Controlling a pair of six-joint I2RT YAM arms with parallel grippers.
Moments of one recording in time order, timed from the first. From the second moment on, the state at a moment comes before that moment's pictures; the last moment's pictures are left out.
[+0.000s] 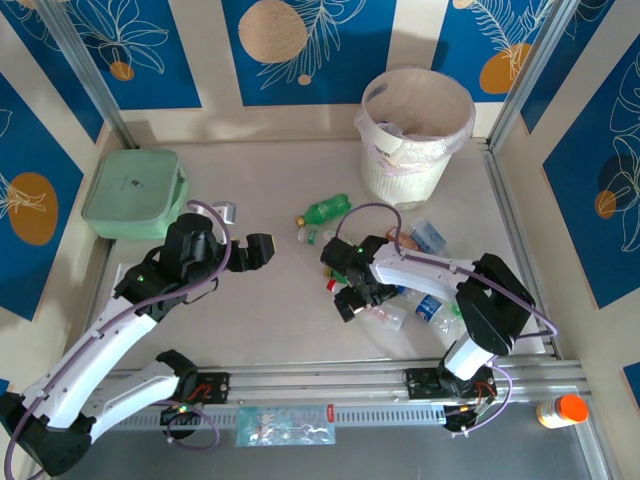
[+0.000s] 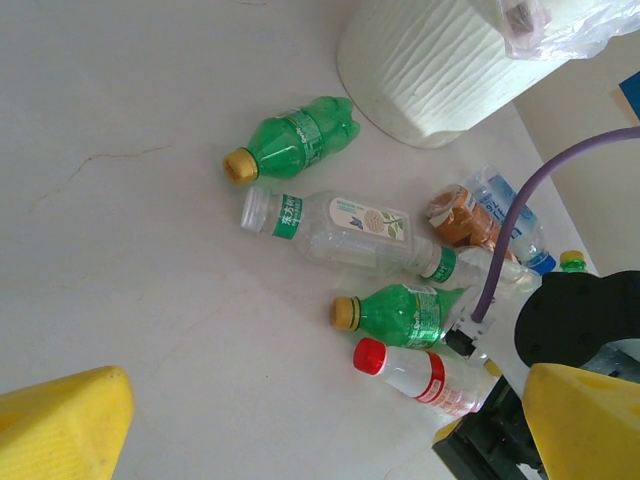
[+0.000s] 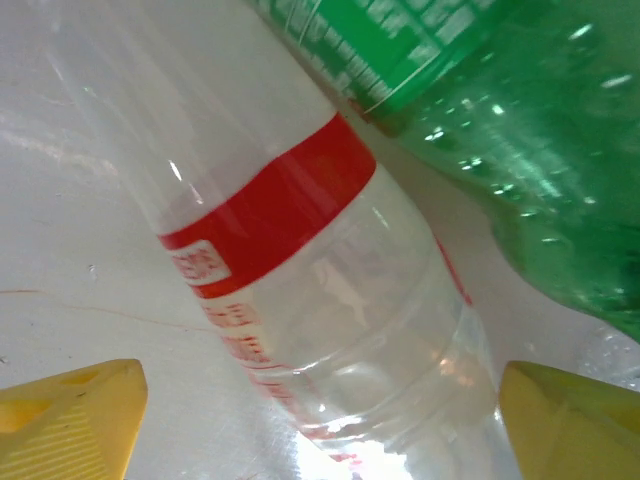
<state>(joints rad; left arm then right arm) -0.58 0.87 0.93 -0.62 0.07 -0.56 0.87 1.61 1.05 -1.06 0.09 0.40</state>
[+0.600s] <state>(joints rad) -0.56 0.87 0.93 -0.62 0.10 -0.57 0.88 1.64 1.05 -1.01 0.01 0.35</state>
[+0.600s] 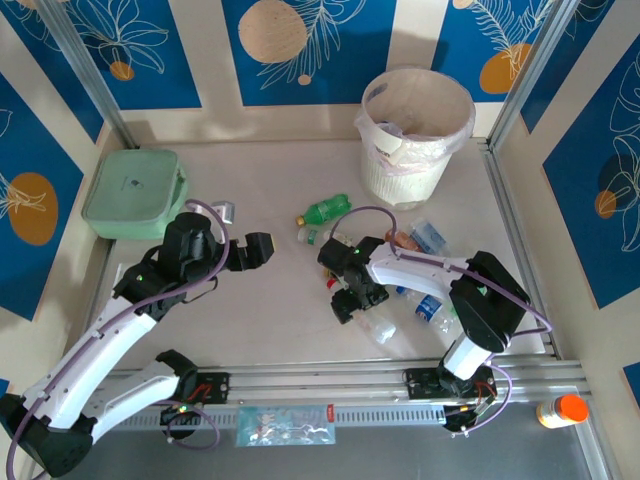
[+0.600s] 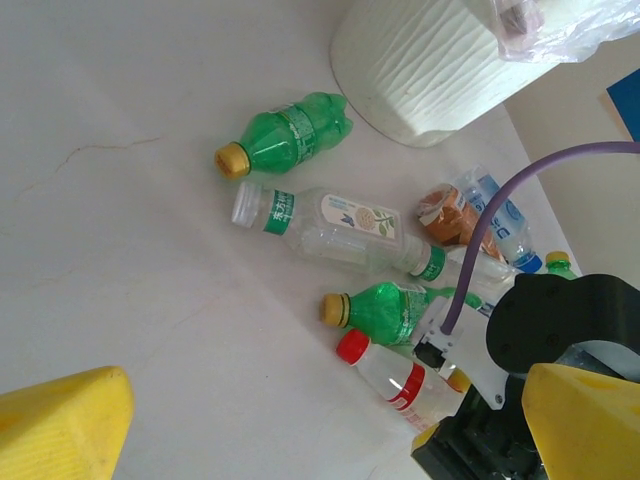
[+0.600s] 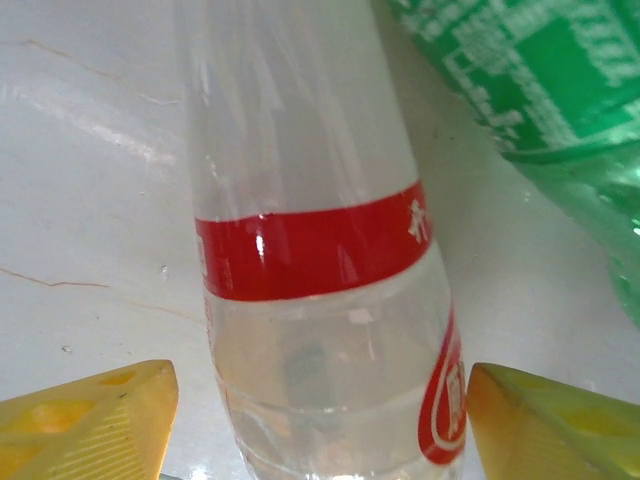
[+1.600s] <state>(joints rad) -0.55 0.87 0.97 -0.63 0.14 -0.60 0.91 1.41 1.06 -0.97 -0.02 0.25</state>
